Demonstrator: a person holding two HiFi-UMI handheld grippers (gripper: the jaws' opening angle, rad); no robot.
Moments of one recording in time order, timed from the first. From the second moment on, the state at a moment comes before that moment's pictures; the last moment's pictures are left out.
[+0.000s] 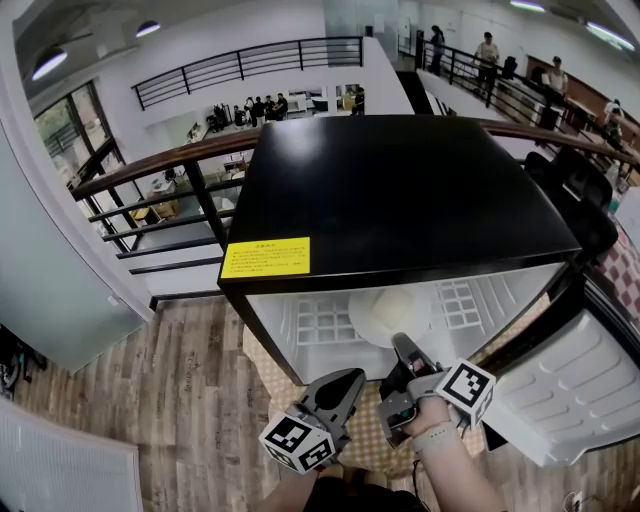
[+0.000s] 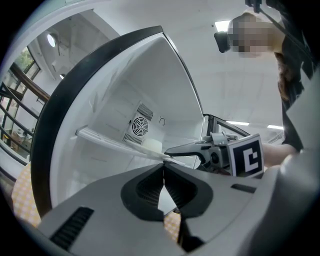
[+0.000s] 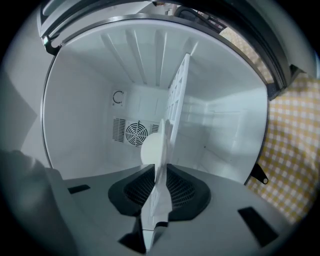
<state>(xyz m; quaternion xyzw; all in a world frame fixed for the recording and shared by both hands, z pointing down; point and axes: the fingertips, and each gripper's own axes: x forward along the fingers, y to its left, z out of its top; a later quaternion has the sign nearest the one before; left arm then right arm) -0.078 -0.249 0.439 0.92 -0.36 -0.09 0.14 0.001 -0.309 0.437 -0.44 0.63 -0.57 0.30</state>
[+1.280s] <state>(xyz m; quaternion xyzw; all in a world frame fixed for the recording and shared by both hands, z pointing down) -0.073 -0.247 0.442 0.92 -0.36 -0.09 0.15 0.006 -0.295 0.432 -0.41 0.62 -0.57 0.35</state>
